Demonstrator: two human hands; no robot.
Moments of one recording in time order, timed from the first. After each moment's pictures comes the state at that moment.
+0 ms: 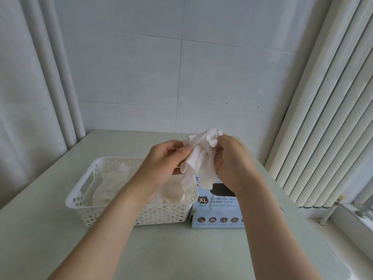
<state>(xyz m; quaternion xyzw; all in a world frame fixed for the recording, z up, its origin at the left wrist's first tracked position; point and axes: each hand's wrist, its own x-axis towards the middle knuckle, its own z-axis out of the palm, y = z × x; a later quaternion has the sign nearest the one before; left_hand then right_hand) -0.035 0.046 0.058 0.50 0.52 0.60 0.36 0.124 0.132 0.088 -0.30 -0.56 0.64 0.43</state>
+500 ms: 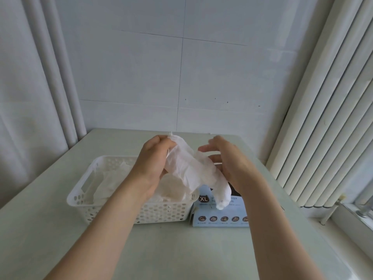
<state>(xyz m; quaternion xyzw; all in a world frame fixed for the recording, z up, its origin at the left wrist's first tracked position) -0.039 0.047 0.067 0.35 0.52 0.68 0.38 0.134 0.132 0.088 -0.46 -0.64 0.55 0.28</state>
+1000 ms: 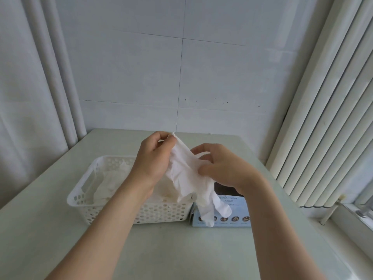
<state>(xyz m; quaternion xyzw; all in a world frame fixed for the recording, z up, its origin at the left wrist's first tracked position) -0.036 0.044 0.070 0.40 0.58 0.66 0.26 0.133 0.127 0.087 -0.39 -0.81 0.40 0.18</state>
